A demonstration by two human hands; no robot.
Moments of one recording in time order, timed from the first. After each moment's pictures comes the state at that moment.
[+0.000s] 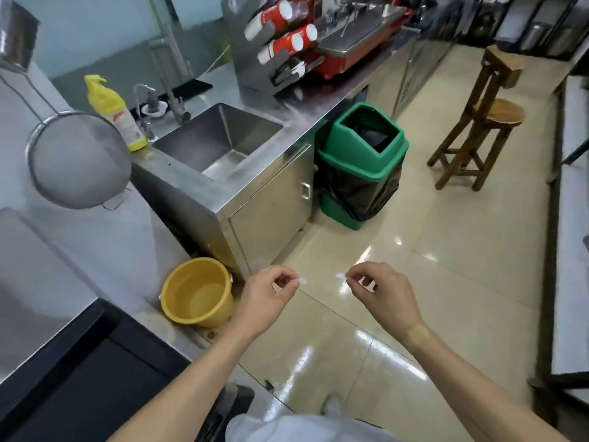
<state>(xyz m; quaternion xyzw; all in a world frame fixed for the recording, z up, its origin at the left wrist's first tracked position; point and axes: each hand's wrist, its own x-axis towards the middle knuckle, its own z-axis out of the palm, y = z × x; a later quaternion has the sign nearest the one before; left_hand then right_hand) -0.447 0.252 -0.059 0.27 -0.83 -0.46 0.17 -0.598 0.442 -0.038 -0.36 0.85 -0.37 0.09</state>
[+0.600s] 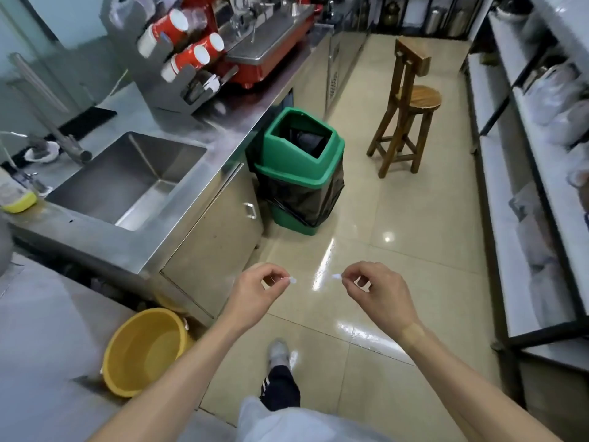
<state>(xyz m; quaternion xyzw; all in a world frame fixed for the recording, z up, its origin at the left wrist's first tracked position) -0.612 0.226 -0.073 0.16 -0.86 -0.47 0.12 -0.707 0.461 -0.043 -0.25 0.89 -0.36 0.06</state>
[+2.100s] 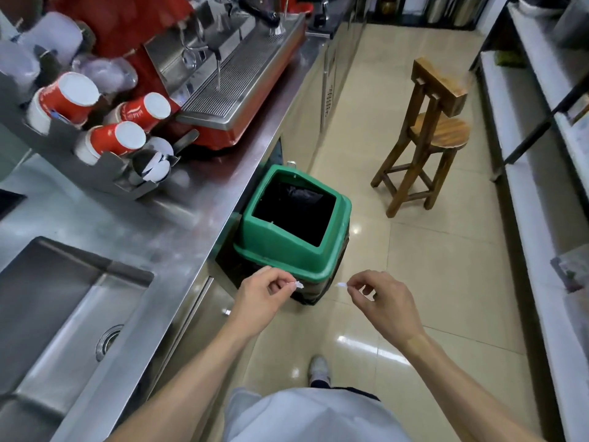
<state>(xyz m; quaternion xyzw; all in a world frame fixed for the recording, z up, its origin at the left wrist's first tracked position) -1.070 0.027 -0.084 0.16 -0.83 -0.53 0.07 -1.154 0.261 -0.069 -0.21 0.91 -0.34 0.08</state>
